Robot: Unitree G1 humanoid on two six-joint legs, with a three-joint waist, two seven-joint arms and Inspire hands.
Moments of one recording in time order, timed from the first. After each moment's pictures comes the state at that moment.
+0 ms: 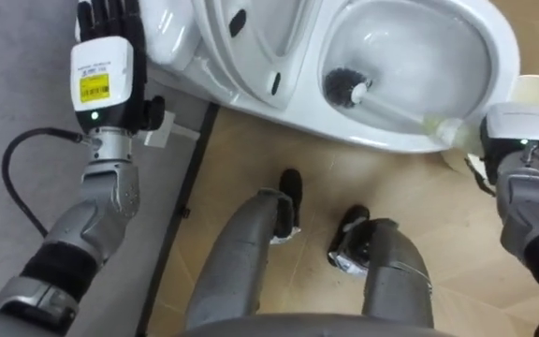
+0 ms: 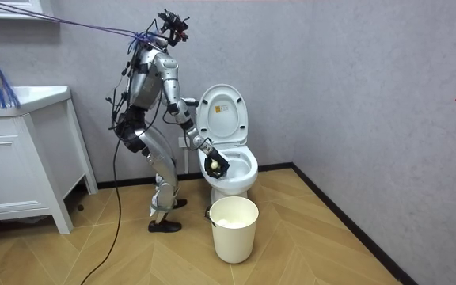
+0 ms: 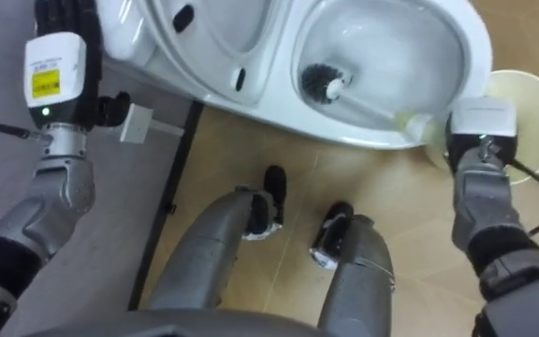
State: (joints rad) left arm -0.11 0.46 -0.35 0.45 0.68 0.03 0.73; right arm -0.21 -0.57 0.49 0.80 -0.91 0.29 -0.20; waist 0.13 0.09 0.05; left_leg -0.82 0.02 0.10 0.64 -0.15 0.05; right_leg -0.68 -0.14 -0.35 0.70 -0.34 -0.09
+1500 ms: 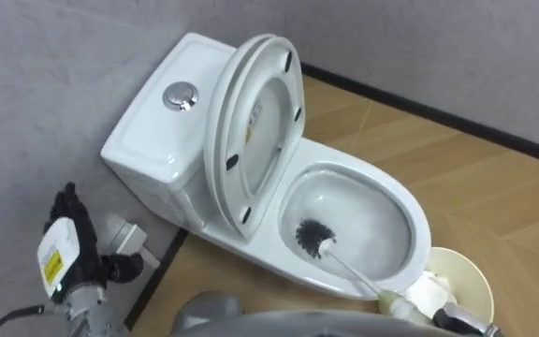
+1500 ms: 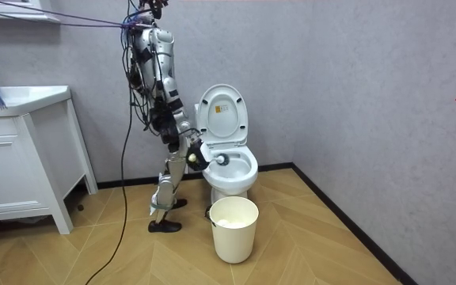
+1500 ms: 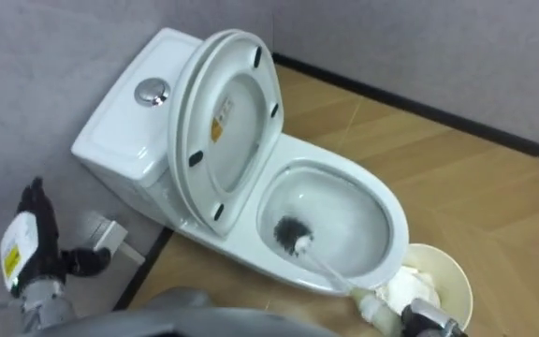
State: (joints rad) left arm 0.45 0.25 -0.06 0.52 0.39 -0.03 0.58; right arm 0.22 -0.30 0.13 1.01 -0.64 0.12 -0.10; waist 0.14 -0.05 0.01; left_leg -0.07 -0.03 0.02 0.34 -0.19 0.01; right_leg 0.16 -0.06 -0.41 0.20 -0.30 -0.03
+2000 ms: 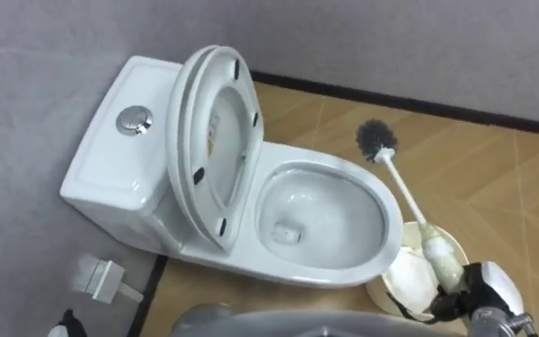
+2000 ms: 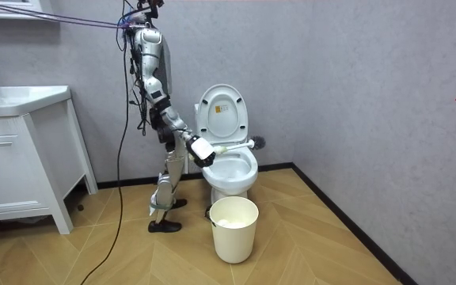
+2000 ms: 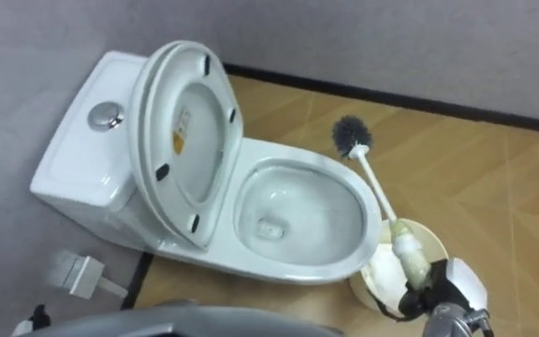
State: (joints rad) left arm 0.36 0.22 0.06 0.94 0.28 -0.02 0.36; right arm 0.25 -0.28 -0.07 0.90 -0.51 -0.02 -0.36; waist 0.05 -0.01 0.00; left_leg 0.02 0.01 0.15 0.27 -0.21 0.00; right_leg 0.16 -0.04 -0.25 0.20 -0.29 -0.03
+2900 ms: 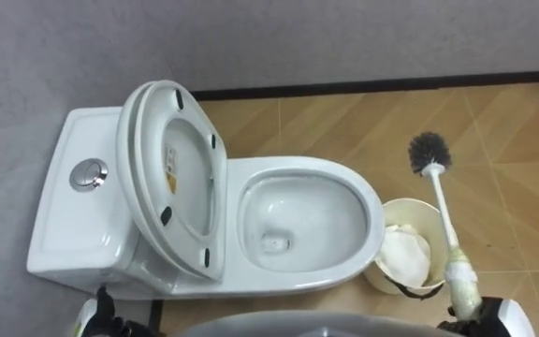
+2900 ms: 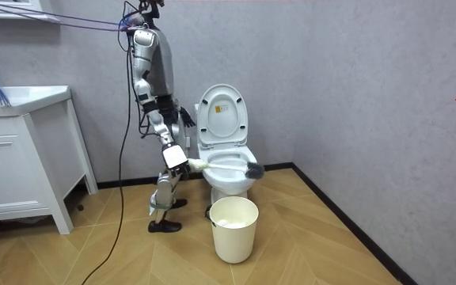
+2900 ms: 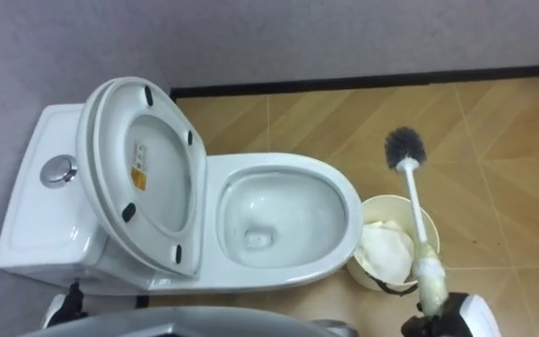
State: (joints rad) left arm 0.26 0.19 0.07 0.96 0.34 0.04 0.23; right arm 0.29 -0.22 -0.08 1.01 -0.34 -0.01 -0.52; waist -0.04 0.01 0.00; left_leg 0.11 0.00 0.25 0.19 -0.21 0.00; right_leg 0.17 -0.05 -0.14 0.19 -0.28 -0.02
